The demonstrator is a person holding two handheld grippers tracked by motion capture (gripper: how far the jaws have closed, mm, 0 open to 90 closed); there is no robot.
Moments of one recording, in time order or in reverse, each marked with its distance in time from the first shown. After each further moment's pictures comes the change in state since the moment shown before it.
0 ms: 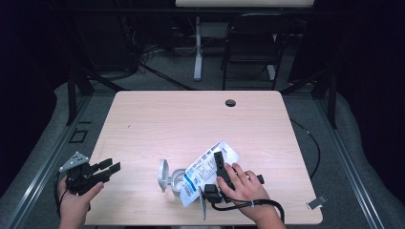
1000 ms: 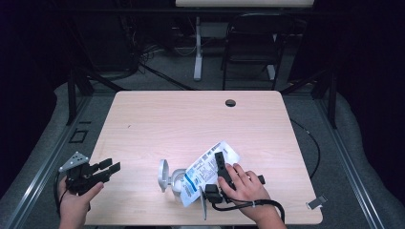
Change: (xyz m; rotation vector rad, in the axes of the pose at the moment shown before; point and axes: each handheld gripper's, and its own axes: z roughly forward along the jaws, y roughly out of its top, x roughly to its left) left arm 0.000 0.000 -0.001 0.002 0.002 0.001; right arm -0.001 -0.002 -0.002 0.011 0.008 0.008
